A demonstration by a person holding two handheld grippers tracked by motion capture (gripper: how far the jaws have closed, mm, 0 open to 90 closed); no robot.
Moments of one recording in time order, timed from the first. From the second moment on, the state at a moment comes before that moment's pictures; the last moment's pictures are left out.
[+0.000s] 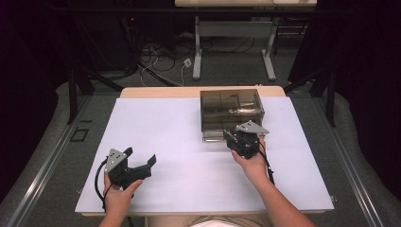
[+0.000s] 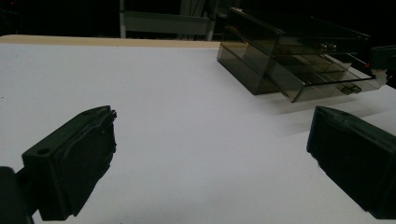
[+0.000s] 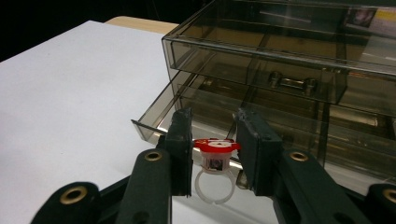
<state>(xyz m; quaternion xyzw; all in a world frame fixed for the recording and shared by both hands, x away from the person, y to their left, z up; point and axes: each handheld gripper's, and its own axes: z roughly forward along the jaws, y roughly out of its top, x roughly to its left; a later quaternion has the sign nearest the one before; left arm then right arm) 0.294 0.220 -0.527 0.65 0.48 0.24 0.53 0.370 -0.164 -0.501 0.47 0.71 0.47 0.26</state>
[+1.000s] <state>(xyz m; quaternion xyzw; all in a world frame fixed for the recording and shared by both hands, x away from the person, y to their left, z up) 0.295 0.221 -0.527 0.65 0.48 0.24 0.53 0.391 -0.192 -0.492 0.49 0.69 0.45 0.29</state>
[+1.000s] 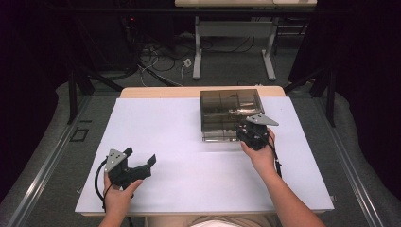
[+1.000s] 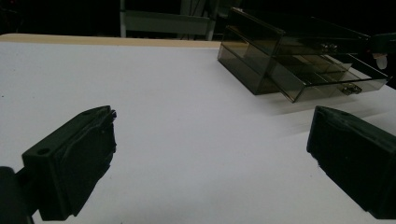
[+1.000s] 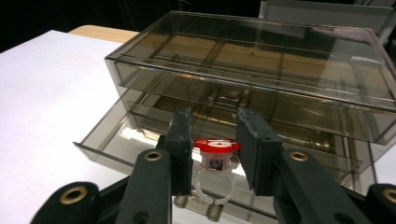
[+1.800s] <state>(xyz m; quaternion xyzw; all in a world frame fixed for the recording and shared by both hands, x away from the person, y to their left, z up) 0.295 0.221 -0.527 0.65 0.48 0.24 0.53 0.405 -0.213 -0.498 0.52 0.67 0.44 0.29</state>
